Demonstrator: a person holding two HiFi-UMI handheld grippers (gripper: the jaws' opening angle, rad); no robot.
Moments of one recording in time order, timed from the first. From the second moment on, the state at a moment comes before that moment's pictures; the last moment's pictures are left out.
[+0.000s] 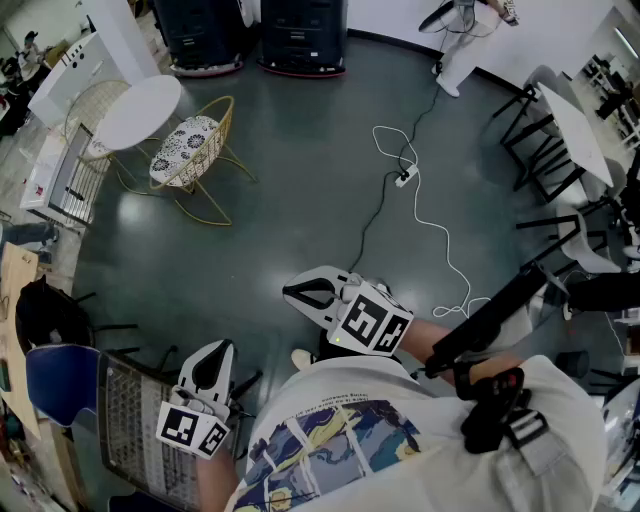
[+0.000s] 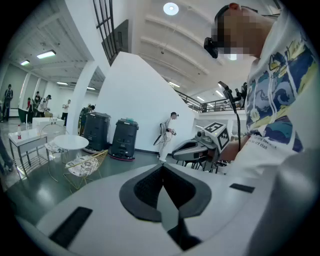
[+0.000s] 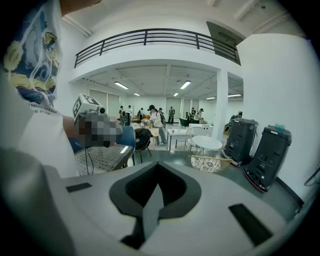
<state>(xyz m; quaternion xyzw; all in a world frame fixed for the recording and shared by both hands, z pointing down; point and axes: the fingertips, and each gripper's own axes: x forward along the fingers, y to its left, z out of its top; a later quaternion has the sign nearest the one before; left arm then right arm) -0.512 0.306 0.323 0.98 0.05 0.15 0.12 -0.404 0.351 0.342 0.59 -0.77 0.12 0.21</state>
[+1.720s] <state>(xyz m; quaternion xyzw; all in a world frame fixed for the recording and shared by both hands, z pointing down) -0.126 0.191 0.350 0.98 0.01 0.15 0.11 -0.026 0.298 0.427 0.55 -0.77 0.13 0.30</state>
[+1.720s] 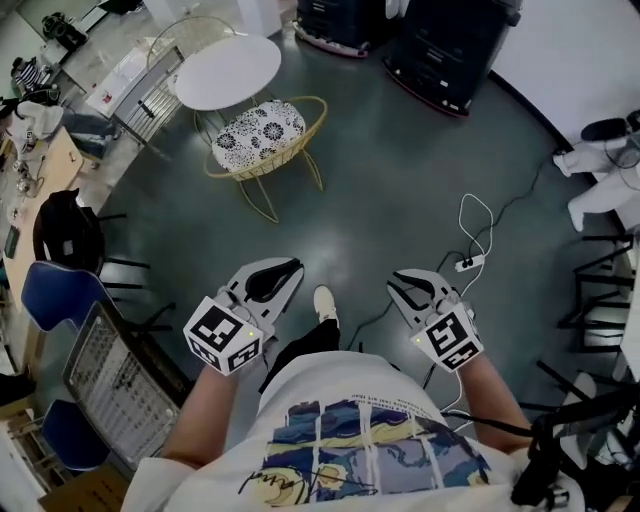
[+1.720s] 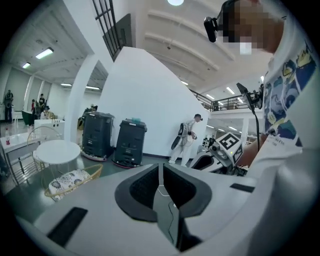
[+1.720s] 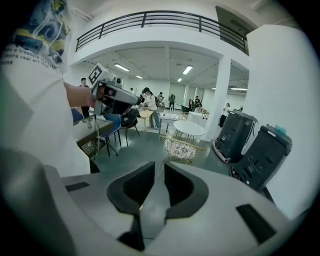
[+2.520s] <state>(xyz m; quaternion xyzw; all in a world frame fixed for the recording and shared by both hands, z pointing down) -0.073 -0.051 0.324 0.96 -0.21 0.08 0.18 0.048 -0.086 0.523 0.25 -0.86 0.04 0.45</state>
